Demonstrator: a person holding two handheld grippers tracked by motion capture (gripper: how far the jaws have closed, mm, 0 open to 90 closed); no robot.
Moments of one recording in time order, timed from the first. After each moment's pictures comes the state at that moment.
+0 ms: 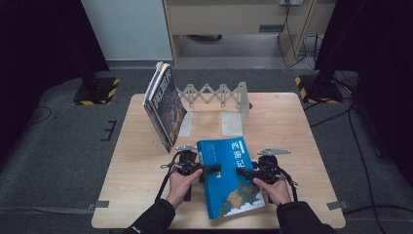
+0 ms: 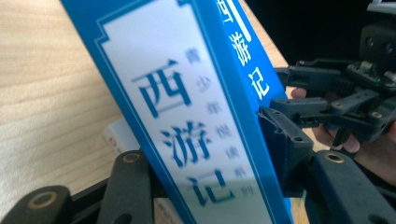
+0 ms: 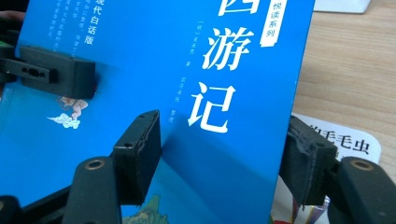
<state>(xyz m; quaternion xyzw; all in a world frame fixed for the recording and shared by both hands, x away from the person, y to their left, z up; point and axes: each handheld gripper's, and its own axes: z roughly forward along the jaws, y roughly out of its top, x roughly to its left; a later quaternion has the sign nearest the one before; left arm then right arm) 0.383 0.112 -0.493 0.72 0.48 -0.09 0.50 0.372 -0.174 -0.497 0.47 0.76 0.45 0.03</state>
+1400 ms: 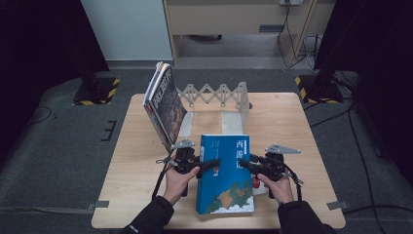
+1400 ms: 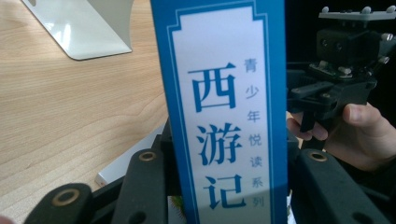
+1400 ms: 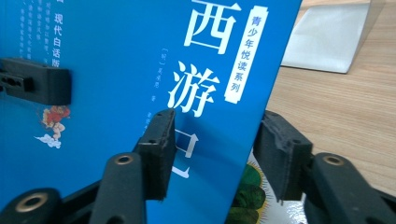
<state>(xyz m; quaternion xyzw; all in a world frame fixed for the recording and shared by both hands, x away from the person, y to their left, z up) 0.375 0.118 -0.459 0.74 0.40 -0.04 0.54 0.374 -0.186 -0.485 0.44 0.72 0.53 0.06</state>
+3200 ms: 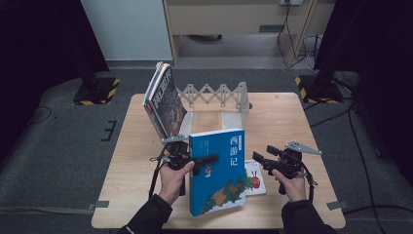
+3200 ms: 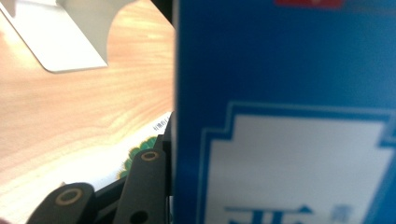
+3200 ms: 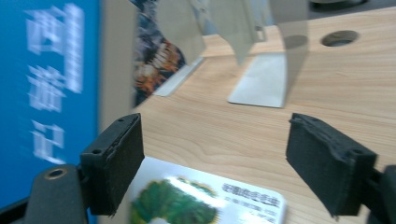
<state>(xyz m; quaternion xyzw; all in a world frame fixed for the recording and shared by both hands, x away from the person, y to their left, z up) 0.367 0.131 -0.418 0.70 0.42 -0.08 0.57 0.372 -0.226 -0.470 0.48 0.67 0.56 0.11</state>
